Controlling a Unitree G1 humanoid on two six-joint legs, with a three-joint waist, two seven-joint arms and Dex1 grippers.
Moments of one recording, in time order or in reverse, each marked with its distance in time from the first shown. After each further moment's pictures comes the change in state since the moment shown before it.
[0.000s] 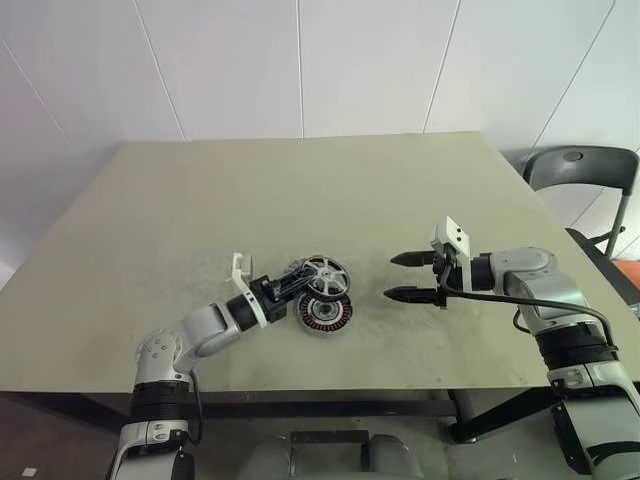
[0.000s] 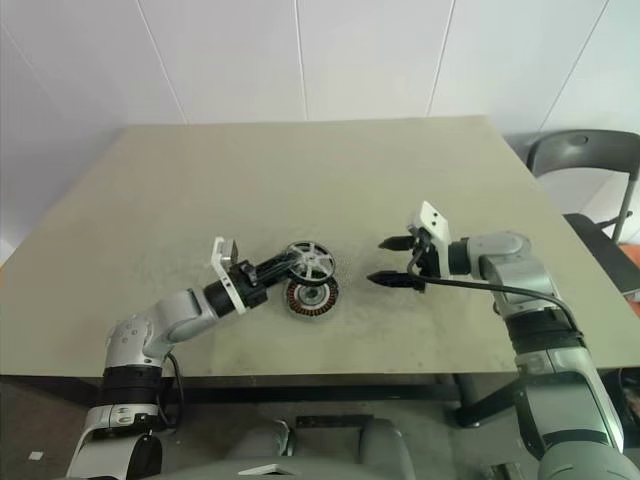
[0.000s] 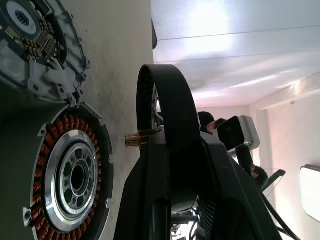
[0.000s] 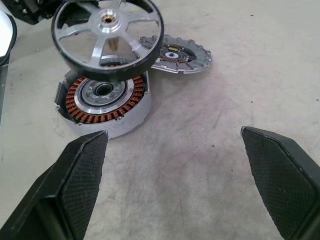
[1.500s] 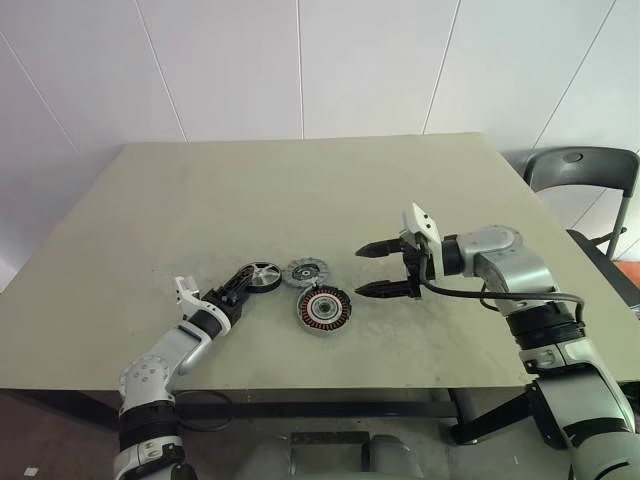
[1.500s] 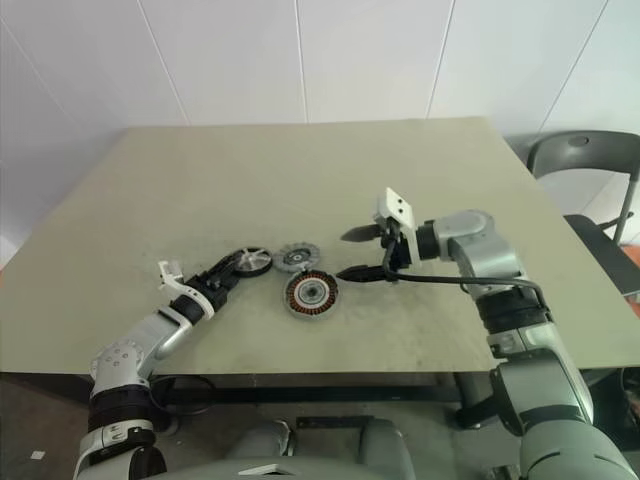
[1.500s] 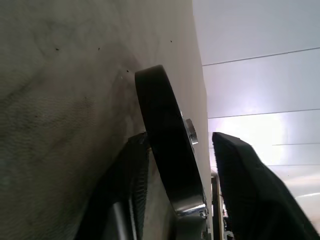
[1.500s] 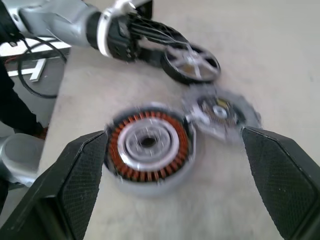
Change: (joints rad) left arm 0.070 -0.074 0.277 0.056 0.457 -0.244 -0.186; right arm -0.114 0.067 0.075 -0.004 0.004 0.000 0.083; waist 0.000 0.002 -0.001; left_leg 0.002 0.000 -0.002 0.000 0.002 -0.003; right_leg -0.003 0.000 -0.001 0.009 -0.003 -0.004
